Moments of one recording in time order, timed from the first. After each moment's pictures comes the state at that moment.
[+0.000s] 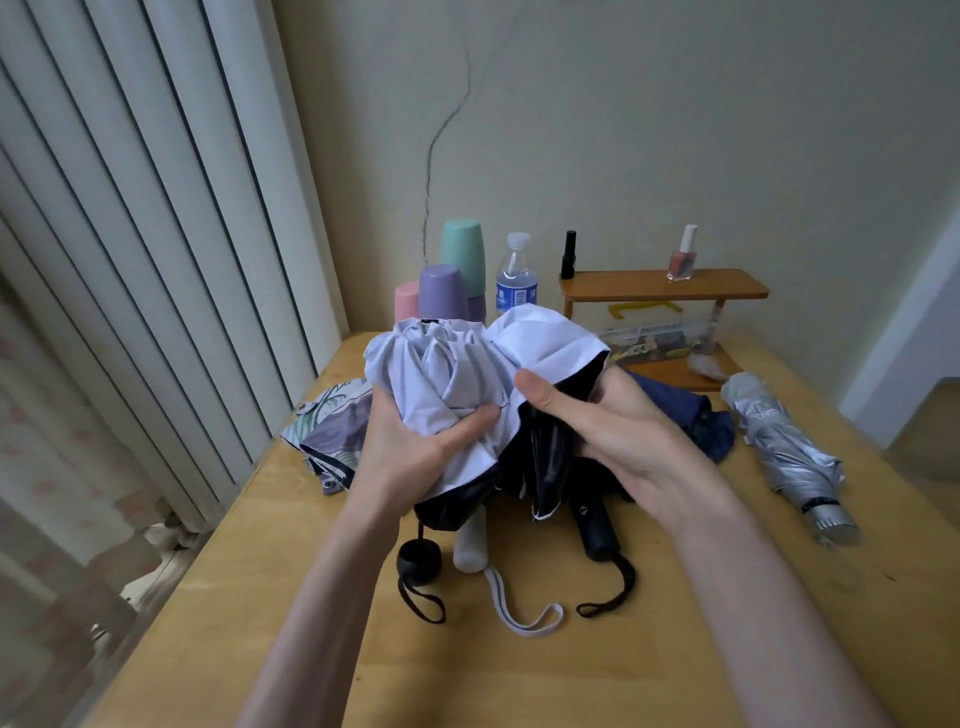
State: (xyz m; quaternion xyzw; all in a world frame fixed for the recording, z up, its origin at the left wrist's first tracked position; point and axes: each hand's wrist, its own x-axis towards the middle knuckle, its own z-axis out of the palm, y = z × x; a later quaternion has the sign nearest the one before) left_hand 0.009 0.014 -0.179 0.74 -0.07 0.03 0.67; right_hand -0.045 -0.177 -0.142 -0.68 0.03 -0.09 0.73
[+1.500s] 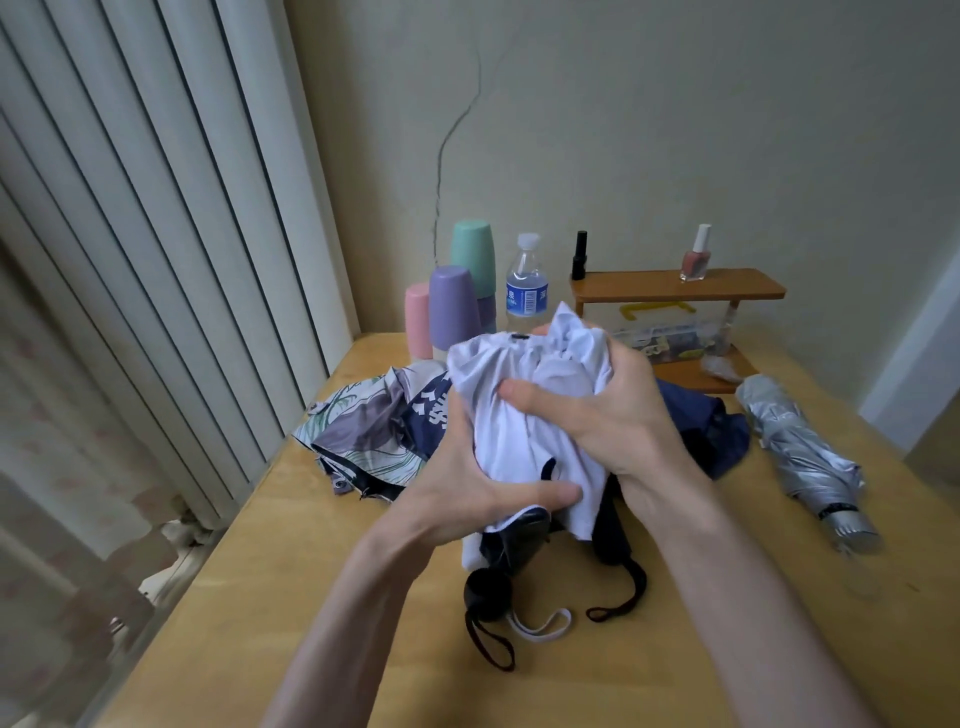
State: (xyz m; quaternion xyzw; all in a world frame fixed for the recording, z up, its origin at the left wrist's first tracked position) left_hand -0.016 0.002 -0.173 0.76 -0.23 -0.14 0.60; right_hand -0.042 -0.166 -0.135 -0.73 0.02 -0.22 0.64
